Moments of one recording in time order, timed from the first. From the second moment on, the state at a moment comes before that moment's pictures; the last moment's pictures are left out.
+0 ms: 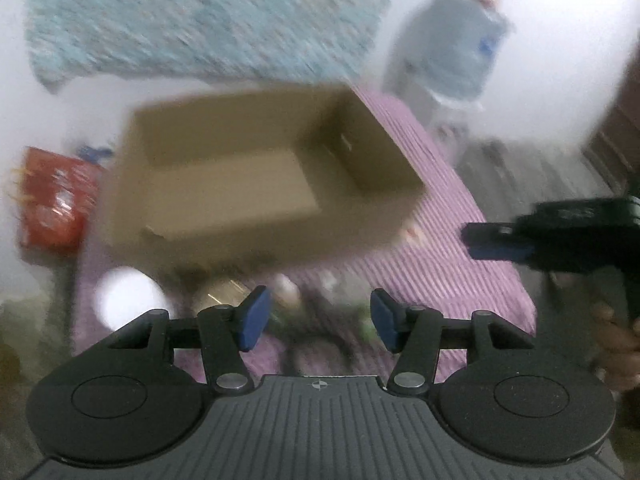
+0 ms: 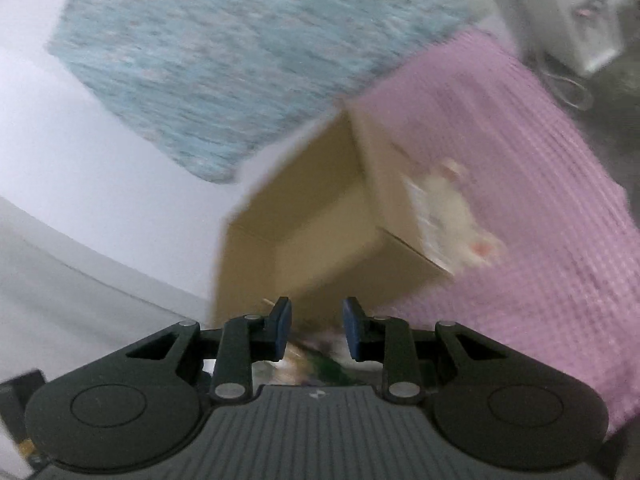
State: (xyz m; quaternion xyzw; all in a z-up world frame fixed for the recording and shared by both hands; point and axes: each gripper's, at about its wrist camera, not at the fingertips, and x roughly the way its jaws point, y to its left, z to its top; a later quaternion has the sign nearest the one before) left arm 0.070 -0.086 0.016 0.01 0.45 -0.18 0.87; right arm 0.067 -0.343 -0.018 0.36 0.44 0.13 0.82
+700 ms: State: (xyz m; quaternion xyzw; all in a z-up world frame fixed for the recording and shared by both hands) left arm 0.099 -0.178 -0.090 0.05 0.55 -0.27 0.79; right arm 0.120 -0.327 -0.115 0.27 0.56 0.16 0.77
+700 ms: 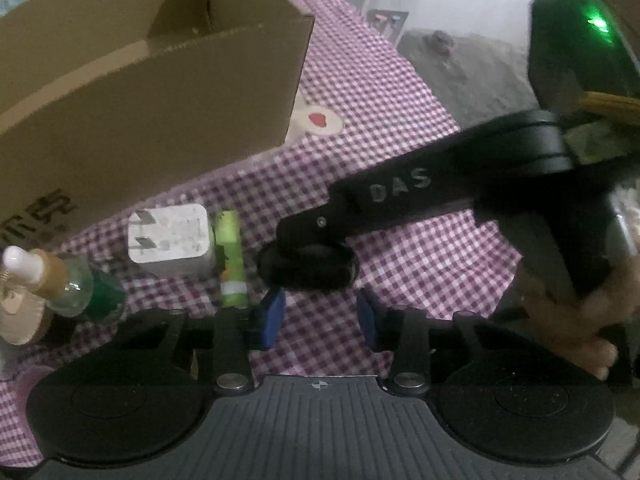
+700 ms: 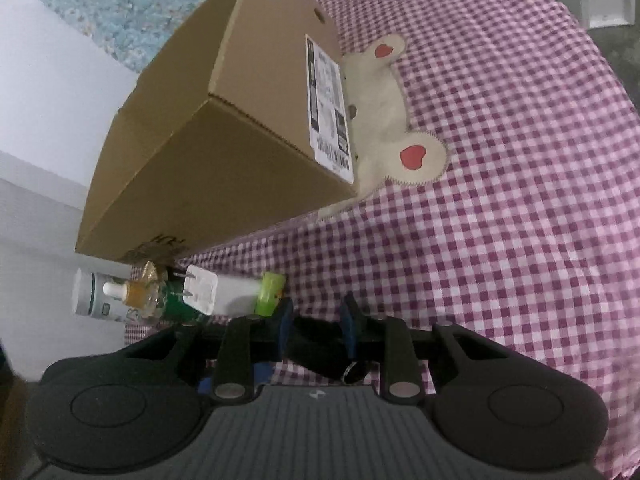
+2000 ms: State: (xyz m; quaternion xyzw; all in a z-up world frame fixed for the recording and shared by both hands) left arm 0.080 -0.183 -0.045 0.09 0.50 -0.26 0.82; right arm 0.082 -0.333 -0.096 0.38 0.52 0.18 0.74
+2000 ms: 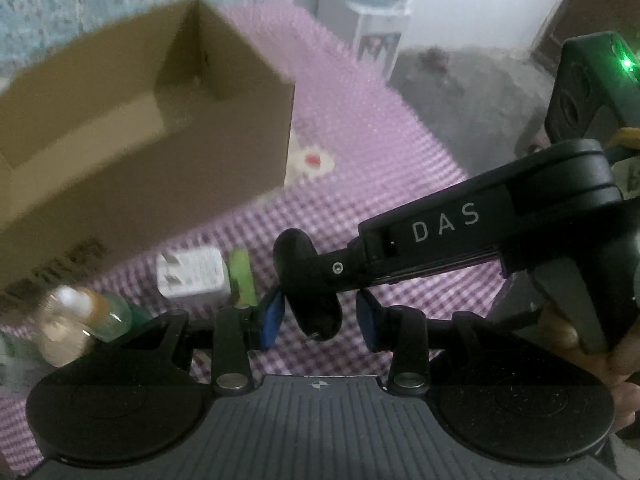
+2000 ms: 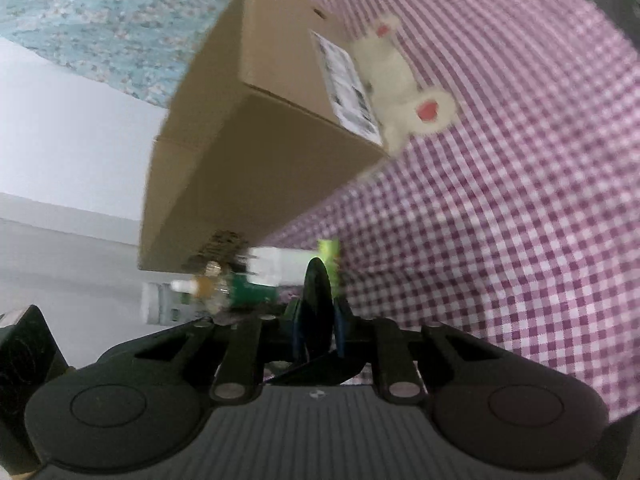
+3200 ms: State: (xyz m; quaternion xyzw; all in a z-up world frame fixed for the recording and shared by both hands) left arm 0.239 -0.031 0.010 -0.04 0.50 0.01 0.86; right arm 0.342 -0.146 -0.097 0.36 0.59 0.28 0.67
